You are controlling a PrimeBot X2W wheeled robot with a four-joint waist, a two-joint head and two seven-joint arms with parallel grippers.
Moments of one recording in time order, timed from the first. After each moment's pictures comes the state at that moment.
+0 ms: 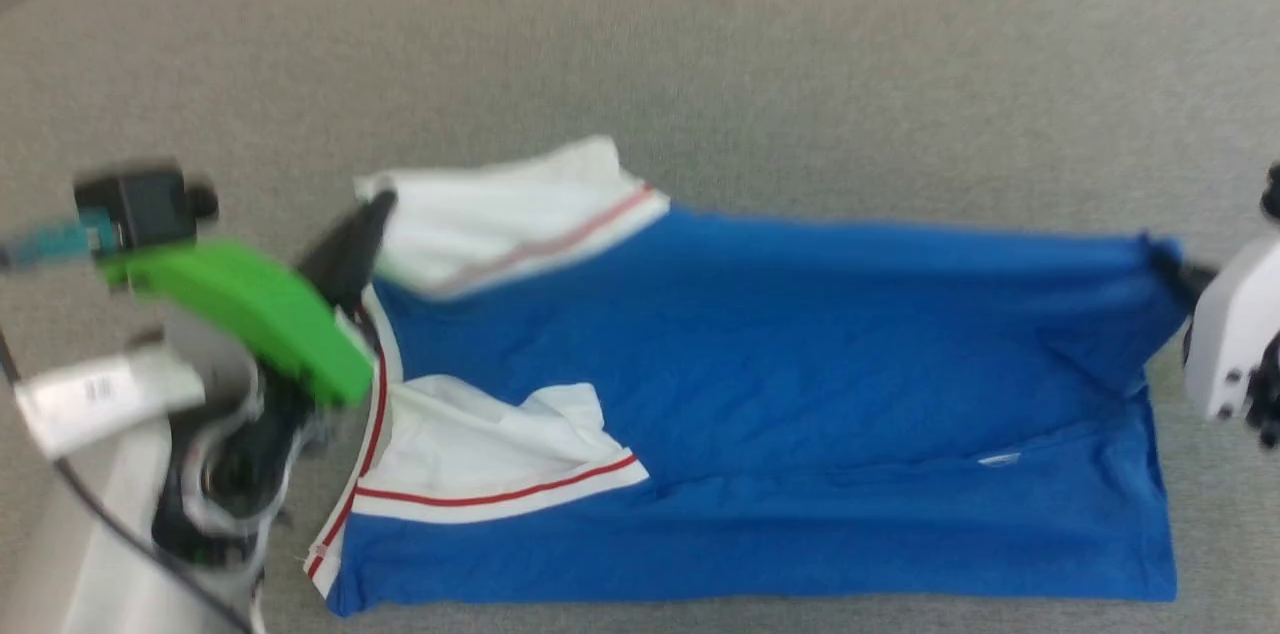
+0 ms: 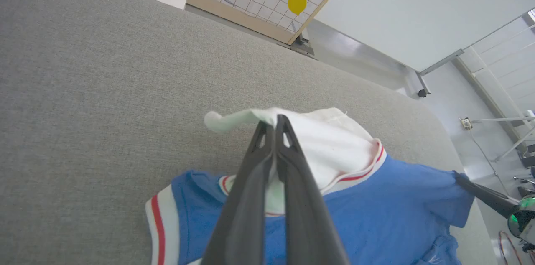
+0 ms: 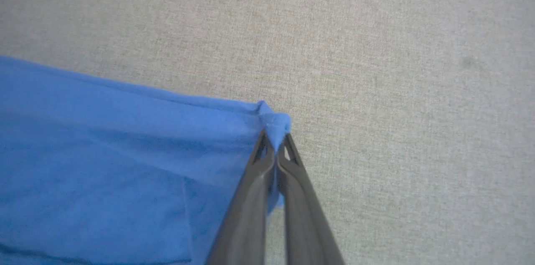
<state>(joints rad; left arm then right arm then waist) -0.32 0.41 -0.20 -0.21 -0.96 0.18 0.42 -0.36 -0.46 -0.03 0.11 0.45 0.13 0.72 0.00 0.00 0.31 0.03</state>
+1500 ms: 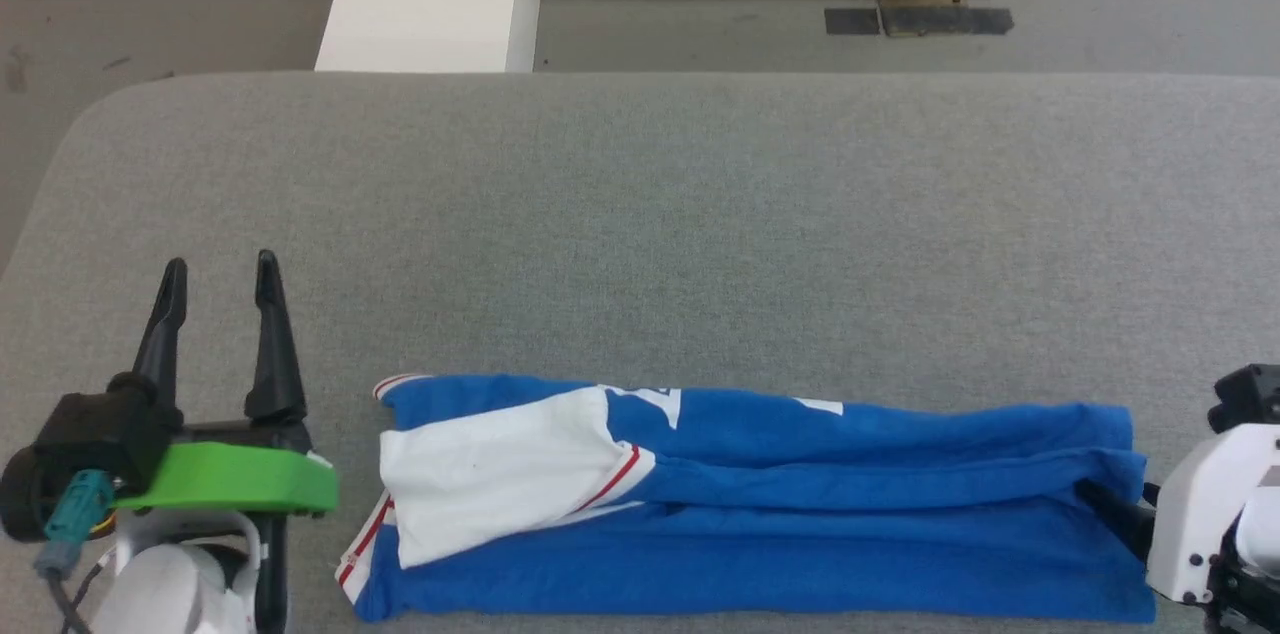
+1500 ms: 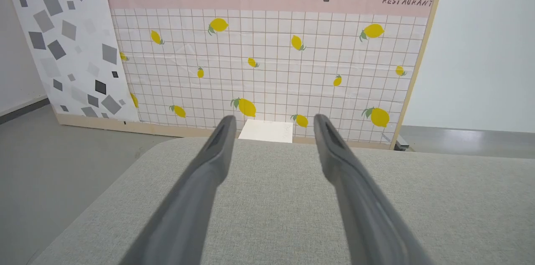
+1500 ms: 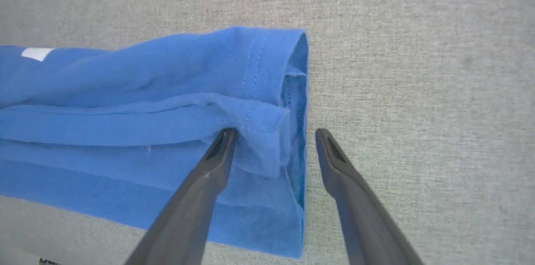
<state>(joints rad) -0.08 0.42 -0.18 -0.12 -0.47 0.22 -0.25 -0.04 -0.33 -0.13 0.07 0.51 0.13 0.84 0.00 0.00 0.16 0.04</state>
